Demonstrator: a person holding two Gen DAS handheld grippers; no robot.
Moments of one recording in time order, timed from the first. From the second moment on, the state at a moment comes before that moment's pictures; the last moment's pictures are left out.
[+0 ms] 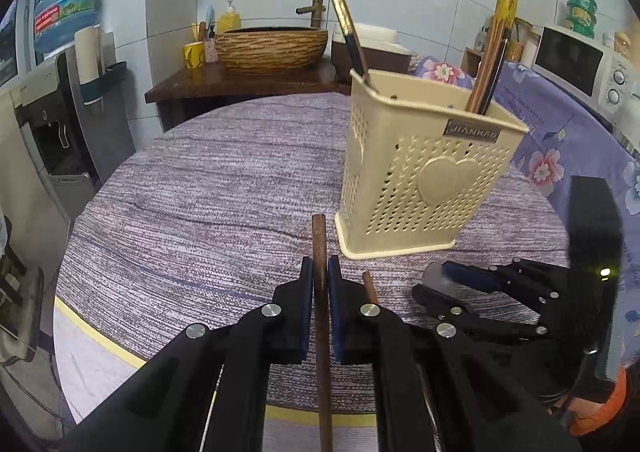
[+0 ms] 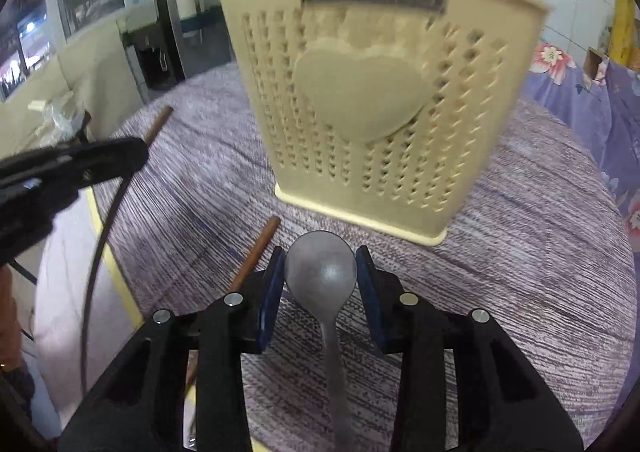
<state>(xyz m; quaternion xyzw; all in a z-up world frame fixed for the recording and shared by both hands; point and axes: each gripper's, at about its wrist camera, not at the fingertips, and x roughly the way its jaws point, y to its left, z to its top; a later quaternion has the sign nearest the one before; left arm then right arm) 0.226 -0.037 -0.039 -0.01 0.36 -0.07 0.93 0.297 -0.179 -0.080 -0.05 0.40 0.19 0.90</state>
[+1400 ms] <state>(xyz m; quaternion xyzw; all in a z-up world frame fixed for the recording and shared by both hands) 0.196 -0.022 0.134 -0.05 0.19 -0.16 0.97 0.240 -0.242 0.101 0.09 0.22 0.20 0.95</state>
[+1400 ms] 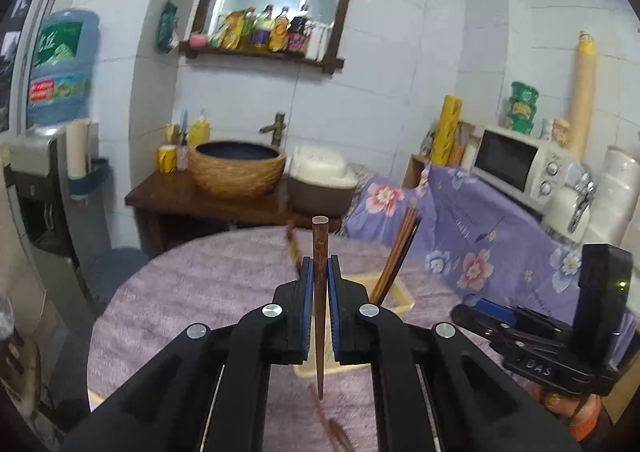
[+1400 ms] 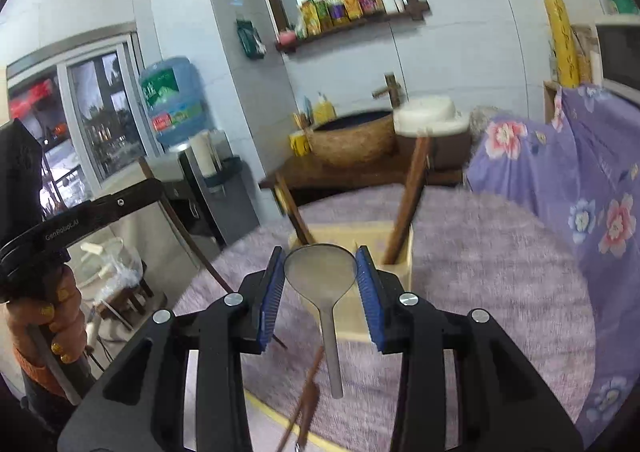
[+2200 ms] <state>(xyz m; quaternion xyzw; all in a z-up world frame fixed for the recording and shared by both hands) 0.284 -0.074 0.085 -0.04 0.22 -0.13 0.97 0.334 -0.235 0.060 0.07 0.22 0.11 0.97</state>
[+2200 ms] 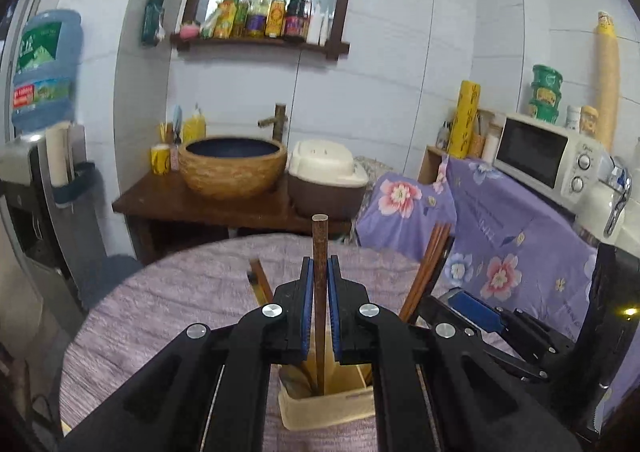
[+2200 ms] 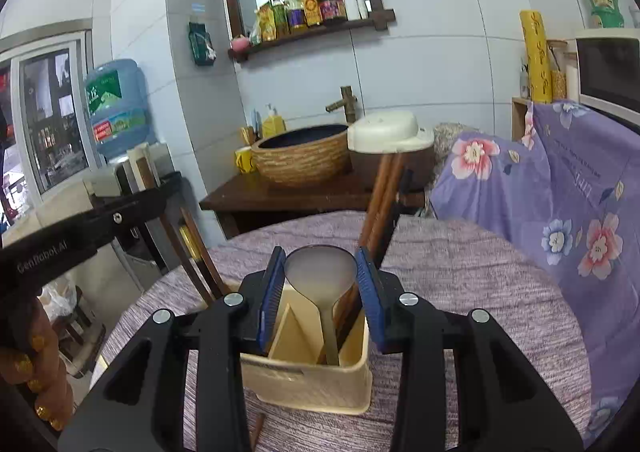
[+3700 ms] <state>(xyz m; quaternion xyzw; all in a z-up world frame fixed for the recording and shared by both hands) 0.143 0.020 -0.079 -0.04 0.35 -0.01 0.93 0.170 -0.191 -0.085 0.03 0.39 0.14 0.91</state>
